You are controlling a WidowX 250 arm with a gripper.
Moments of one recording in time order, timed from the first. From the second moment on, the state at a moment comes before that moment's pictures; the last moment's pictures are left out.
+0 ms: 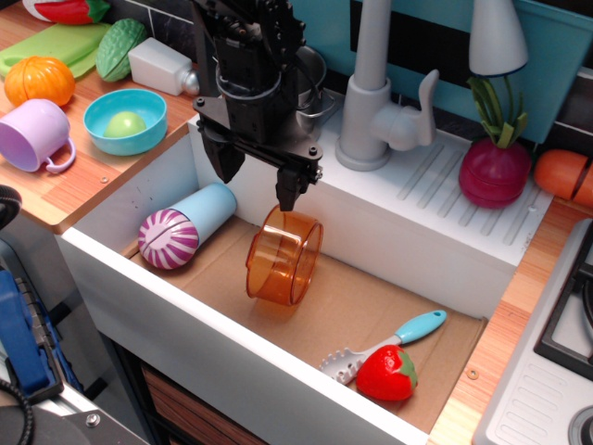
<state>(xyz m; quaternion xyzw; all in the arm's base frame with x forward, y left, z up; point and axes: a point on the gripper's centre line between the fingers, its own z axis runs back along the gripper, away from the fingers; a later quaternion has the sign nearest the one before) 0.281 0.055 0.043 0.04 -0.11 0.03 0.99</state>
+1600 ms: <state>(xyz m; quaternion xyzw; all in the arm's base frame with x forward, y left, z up) 0.305 0.051 -0.006 -0.13 -0.13 0.08 0.98</state>
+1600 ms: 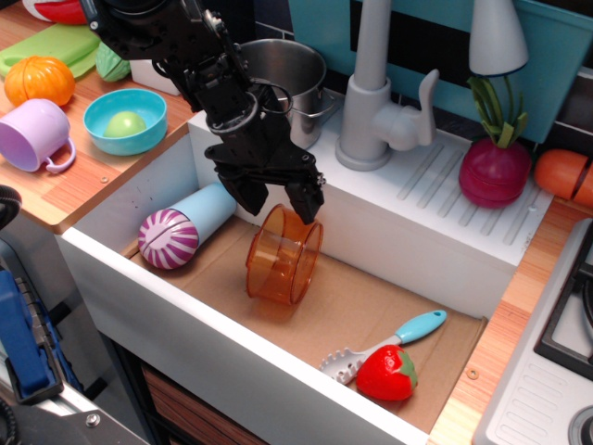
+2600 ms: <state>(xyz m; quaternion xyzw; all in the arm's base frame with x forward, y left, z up) 0.290 -0.003 0.004 -0.06 -0.09 0.13 0.99</state>
